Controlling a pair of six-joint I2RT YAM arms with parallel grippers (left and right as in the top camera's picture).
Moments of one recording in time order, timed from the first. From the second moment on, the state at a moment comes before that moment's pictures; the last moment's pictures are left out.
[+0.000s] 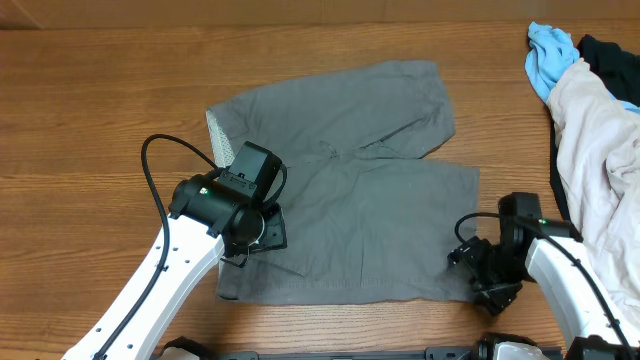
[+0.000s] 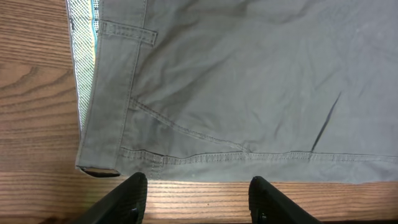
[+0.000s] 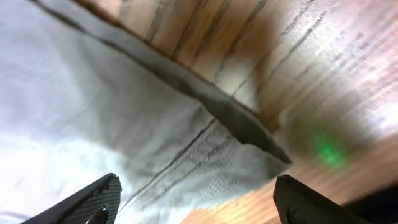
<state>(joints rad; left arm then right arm) -0.46 1.33 1.10 -1.18 0.07 -0.62 -0.13 1.30 0.62 -1.03 -0.21 0.83</state>
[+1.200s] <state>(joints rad) -0.46 1.33 1.10 -1.18 0.07 -0.63 -0.14 1.29 0.51 -0.99 -0.25 0.91</state>
